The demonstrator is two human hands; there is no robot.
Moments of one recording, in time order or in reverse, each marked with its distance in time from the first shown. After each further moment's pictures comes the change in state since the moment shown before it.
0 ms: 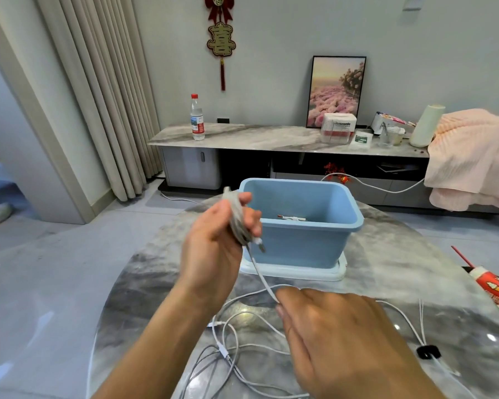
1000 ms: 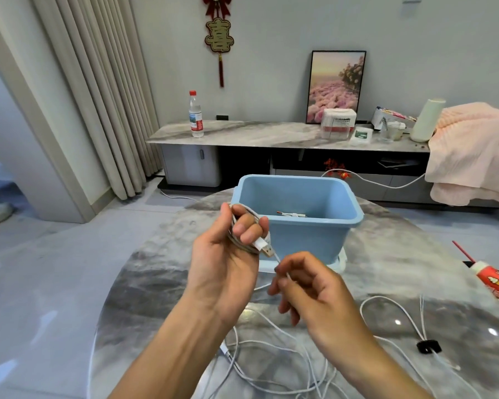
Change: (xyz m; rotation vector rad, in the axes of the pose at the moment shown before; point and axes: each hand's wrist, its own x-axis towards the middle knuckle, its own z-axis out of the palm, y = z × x) left_hand -0.010 -0.008 0.015 -0.527 0.105 -0.223; right_hand 0.010 0.020 0.069 1.444 0.090 0.323
